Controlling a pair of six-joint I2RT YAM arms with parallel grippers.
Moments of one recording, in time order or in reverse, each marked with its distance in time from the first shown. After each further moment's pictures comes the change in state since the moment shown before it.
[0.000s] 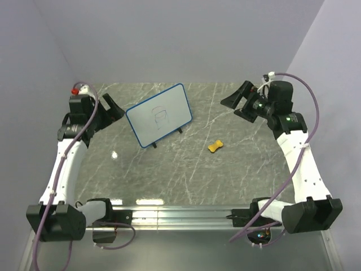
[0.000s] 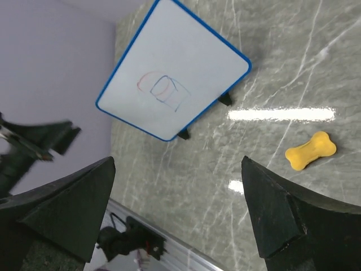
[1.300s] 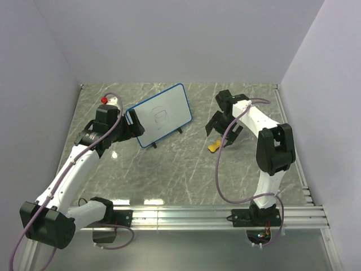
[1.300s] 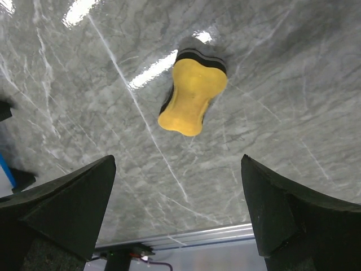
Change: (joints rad) left arm -0.313 -0.066 -0.132 -0.055 -0.135 0.014; right arm 0.217 0.665 0.191 -0.481 0.444 0.268
